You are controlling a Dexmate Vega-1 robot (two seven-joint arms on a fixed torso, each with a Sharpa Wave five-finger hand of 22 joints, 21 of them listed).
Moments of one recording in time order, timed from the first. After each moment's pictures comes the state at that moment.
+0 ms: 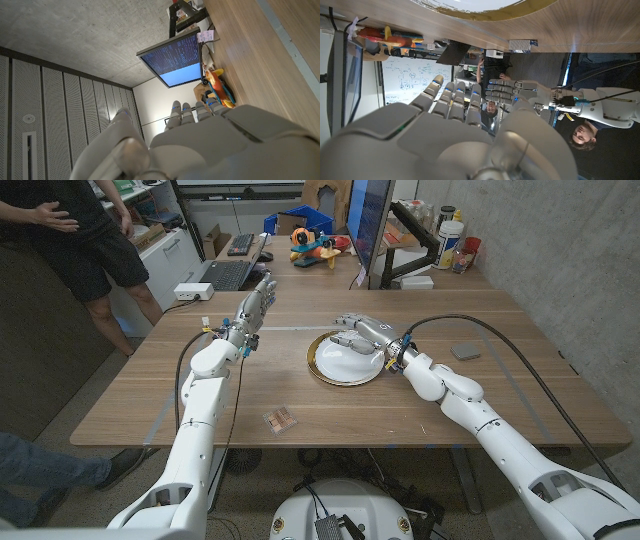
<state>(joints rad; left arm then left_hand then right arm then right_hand) 0.86 0.07 -0.14 -1.47 -0.07 -0.08 -0.39 0.26 0.04 0.26 0.00 0.21 0.05 0.12 0.19 0.17 -0.07 0.07 0.21 0.20 -0.12 0.09 0.19 0.18 -0.17 0.05 0.28 0.17 -0.81 -0.38 -0.37 -1.38 -0.91 0.51 -0.18 0.36 0.02 0.22 -0.01 0.31 0.35 -0.05 0.22 0.20 0.28 0.02 0.22 0.20 0.17 0.00 0.23 0.20 0.17 0.02 0.28 0.17</state>
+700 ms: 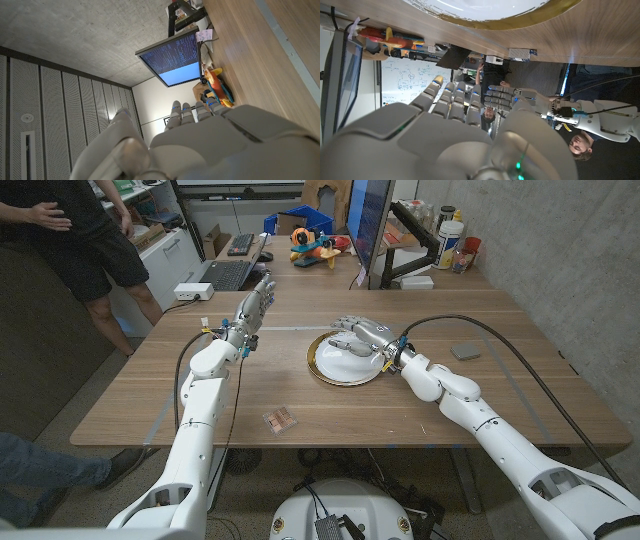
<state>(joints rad) 0.86 0.07 -0.14 -1.47 -0.07 -0.08 -0.39 0.26 0.04 0.25 0.00 0.21 0.05 0.12 0.19 0.17 -0.07 0.07 0.21 0.20 -0.12 0.09 0.19 0.18 -0.17 0.05 0.27 0.17 -0.79 -0.39 -0.41 -1.37 -0.95 0.48 -0.20 0.35 0.03 0.22 -0.01 0.32 0.35 -0.05 0.21 0.20 0.28 0.02 0.22 0.20 0.17 0.00 0.22 0.20 0.17 0.02 0.26 0.17</state>
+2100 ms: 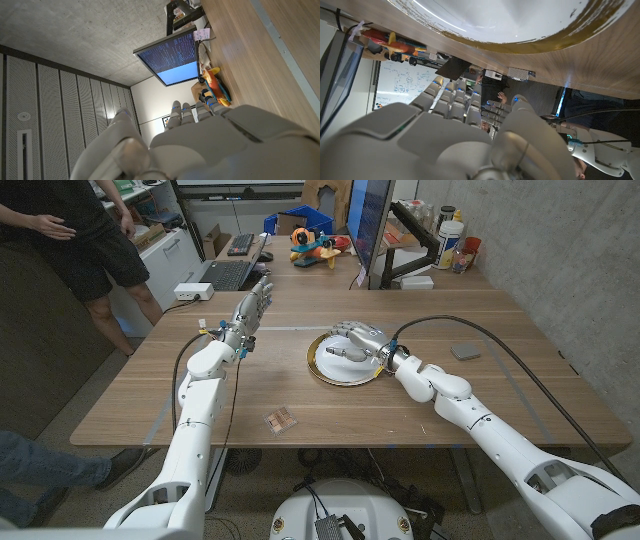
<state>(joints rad) 0.86 0.08 -0.16 -1.44 -0.08 -0.08 -0.40 0.26 0.04 0.25 -0.01 0.21 0.05 0.12 0.19 0.17 -0.07 0.07 0.21 0.20 -0.12 0.09 0.19 0.18 -0.17 0.06 0.25 0.17 -0.75 -0.40 -0.49 -1.34 -1.04 0.39 -0.22 0.35 0.03 0.21 -0.02 0.32 0.35 -0.06 0.21 0.20 0.28 0.01 0.22 0.20 0.17 0.00 0.22 0.20 0.18 0.02 0.24 0.17</state>
